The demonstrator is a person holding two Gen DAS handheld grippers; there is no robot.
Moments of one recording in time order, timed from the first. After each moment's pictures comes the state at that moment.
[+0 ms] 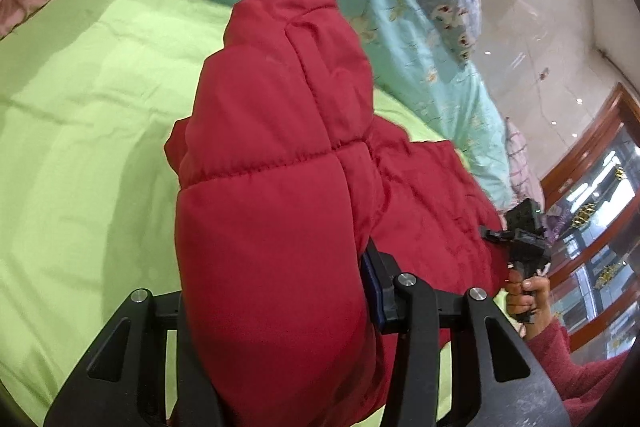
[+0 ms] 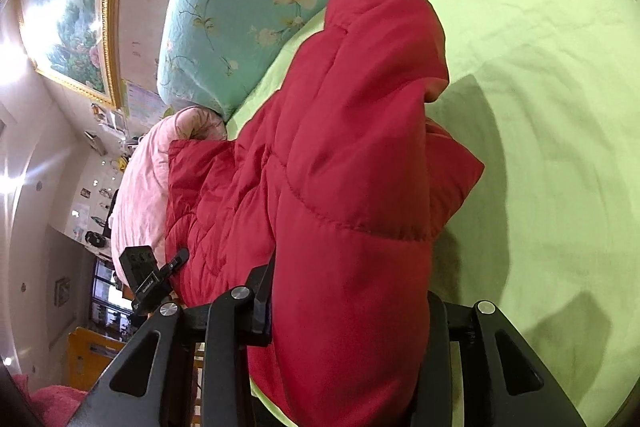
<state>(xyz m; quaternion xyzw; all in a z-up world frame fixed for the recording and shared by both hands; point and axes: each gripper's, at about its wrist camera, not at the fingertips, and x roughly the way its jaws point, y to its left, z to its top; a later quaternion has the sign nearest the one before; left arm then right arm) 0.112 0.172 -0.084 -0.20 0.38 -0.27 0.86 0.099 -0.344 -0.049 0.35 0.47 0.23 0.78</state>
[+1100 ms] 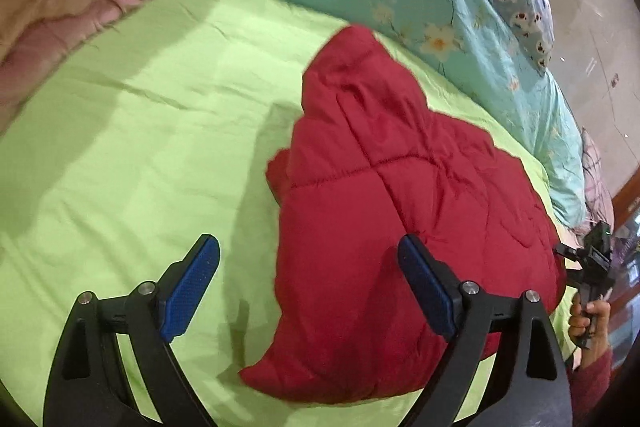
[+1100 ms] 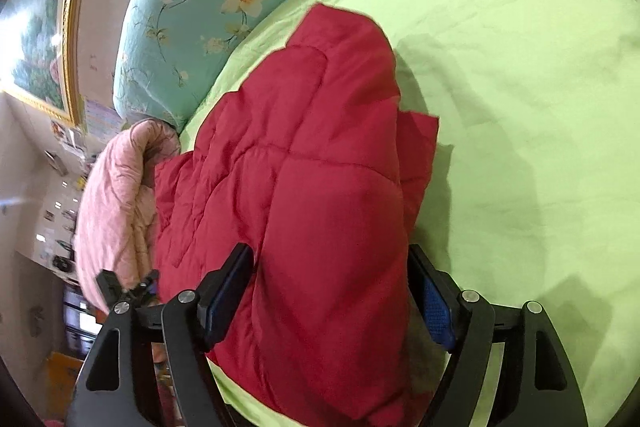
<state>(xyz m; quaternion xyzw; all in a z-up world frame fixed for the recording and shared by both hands) 0.077 0.213 -0.086 -0.16 0.39 -0.12 0.90 0.060 -0.365 -0.049 0.31 0.48 0.13 0.81</state>
